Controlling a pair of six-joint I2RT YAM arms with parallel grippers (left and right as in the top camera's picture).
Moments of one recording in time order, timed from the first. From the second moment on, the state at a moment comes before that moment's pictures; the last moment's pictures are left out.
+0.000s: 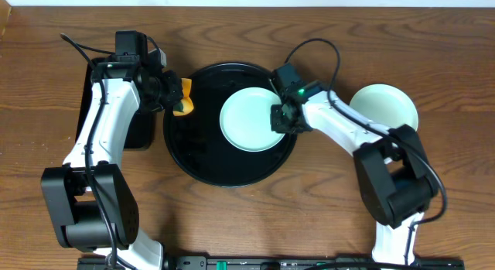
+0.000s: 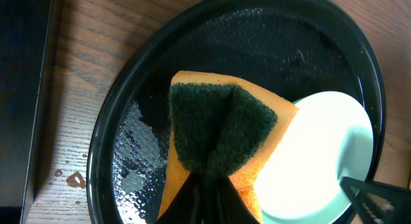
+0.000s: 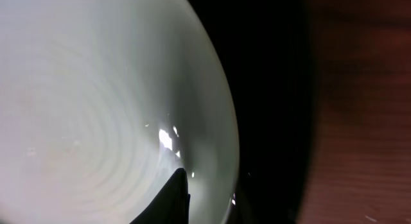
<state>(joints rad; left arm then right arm) 0.05 1.77 1.38 -0.84 0.30 -0.30 0.53 2.05 1.39 -0.70 -0.03 0.53</state>
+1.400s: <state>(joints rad) 0.05 1.77 1.38 -0.83 0.30 -0.30 0.37 2.01 1.39 -0.62 -0.47 0.41</state>
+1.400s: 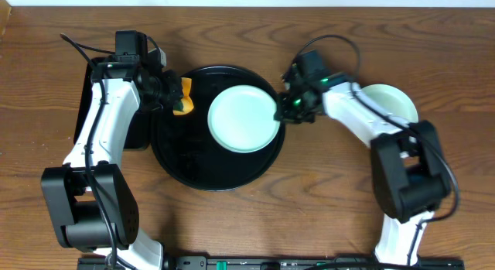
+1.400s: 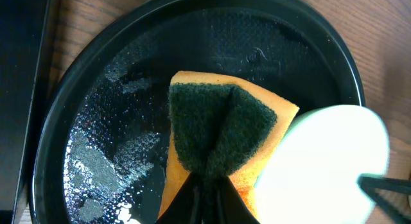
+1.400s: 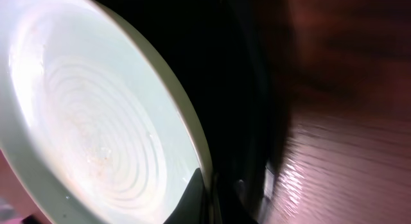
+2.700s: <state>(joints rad) 0.05 1.77 1.38 -0.82 0.30 -0.30 -0.60 1.69 1.01 -0.65 -0.58 0.16</state>
